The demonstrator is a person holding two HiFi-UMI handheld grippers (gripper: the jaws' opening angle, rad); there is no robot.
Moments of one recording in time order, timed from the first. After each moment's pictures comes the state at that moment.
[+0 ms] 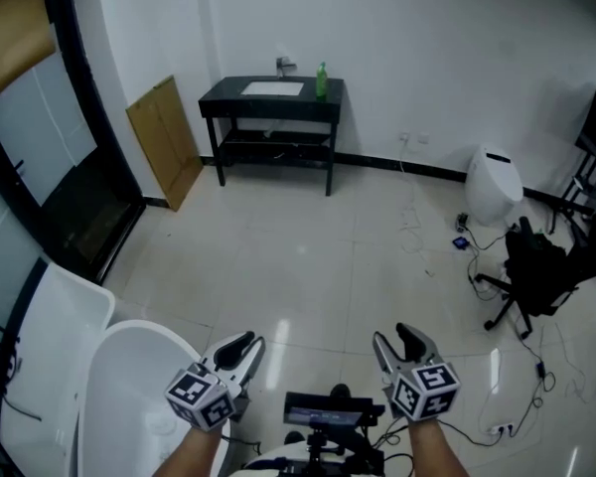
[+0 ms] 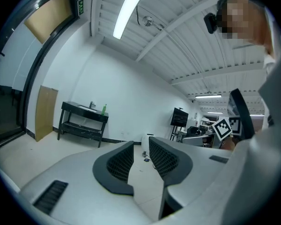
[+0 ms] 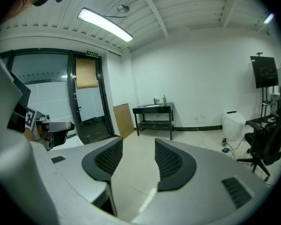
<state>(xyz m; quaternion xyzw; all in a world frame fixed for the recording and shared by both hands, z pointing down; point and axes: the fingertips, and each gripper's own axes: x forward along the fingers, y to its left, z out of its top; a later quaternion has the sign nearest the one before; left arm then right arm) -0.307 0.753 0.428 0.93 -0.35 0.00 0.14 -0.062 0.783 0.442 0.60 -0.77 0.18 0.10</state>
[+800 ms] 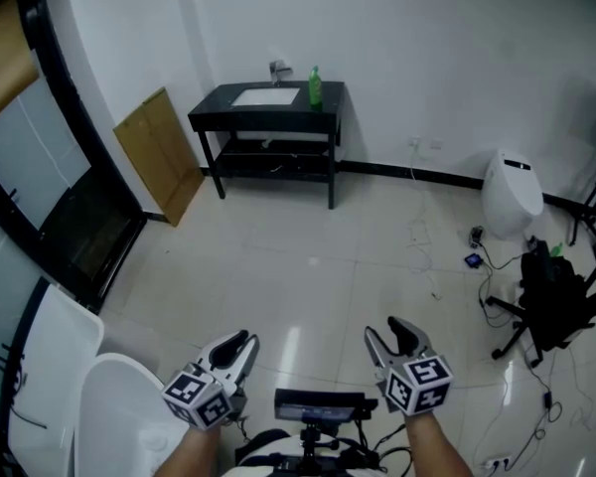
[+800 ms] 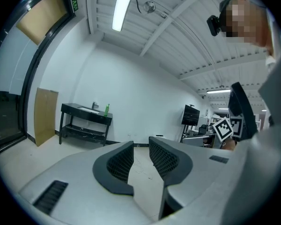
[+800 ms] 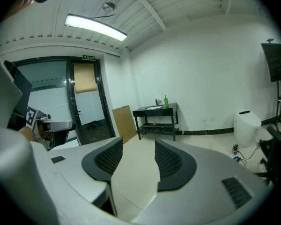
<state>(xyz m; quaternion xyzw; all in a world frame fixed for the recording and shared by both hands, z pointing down) -0.179 0.594 0.413 0.90 -0.40 0.02 0.15 0.059 0.599 0.439 0.56 -0.81 0.18 0.08</state>
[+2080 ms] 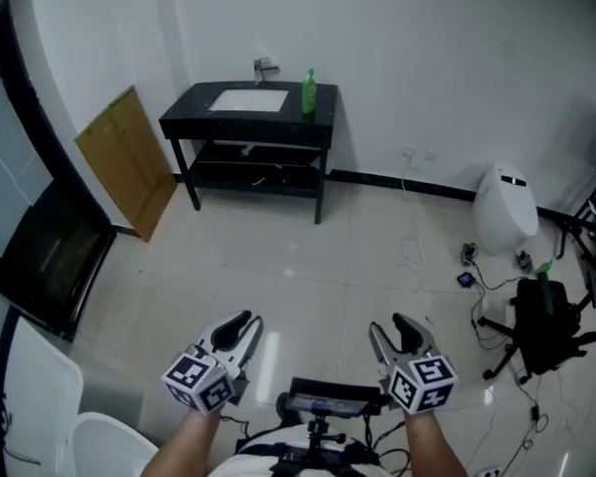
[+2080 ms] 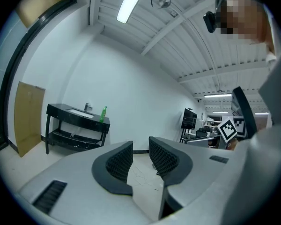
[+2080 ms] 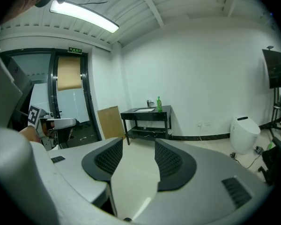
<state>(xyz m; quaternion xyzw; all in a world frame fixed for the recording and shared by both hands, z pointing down) -0.179 0.330 0.409 0.93 -0.35 0.00 0.14 0.058 0.378 0.431 0.61 -0.77 0.17 0.09</state>
